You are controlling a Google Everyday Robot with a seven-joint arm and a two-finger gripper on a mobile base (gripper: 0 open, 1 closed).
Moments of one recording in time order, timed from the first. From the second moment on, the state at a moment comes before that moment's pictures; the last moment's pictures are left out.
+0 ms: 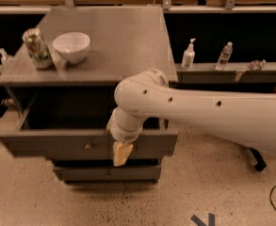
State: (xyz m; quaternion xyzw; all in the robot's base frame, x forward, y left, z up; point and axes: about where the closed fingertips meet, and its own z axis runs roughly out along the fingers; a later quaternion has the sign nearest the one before) arm 0.511 0.065 0.673 -0.80 0.58 0.05 0.17
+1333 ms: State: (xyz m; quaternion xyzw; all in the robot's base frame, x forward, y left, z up) arm 0.440 0.046 0.760 -0.80 0.55 0.05 0.23
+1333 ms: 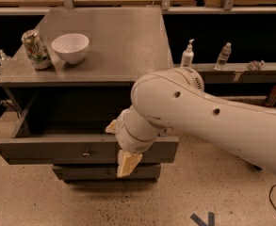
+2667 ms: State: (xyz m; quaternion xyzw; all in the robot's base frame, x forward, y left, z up) arm 0.502 0.087 0.683 -0.81 0.56 0.12 0.13
